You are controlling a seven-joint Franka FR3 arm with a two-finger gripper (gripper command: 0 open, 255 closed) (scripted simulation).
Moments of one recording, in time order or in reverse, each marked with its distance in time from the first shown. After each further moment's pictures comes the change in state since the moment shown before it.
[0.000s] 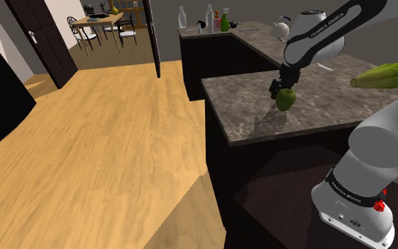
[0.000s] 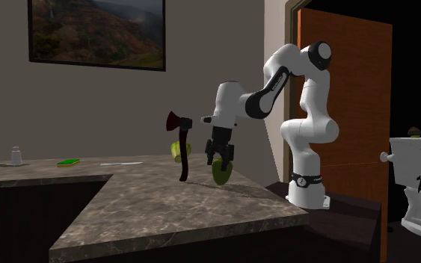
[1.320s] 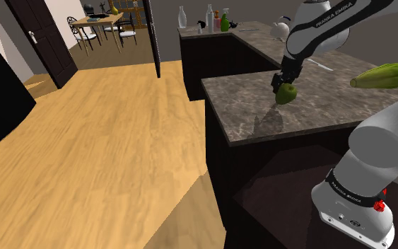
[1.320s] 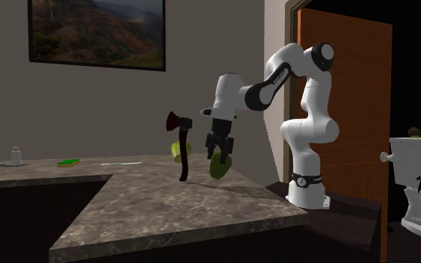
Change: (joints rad) arm 0.000 -0.060 0.010 0.037 0.004 -0.095 -0.003
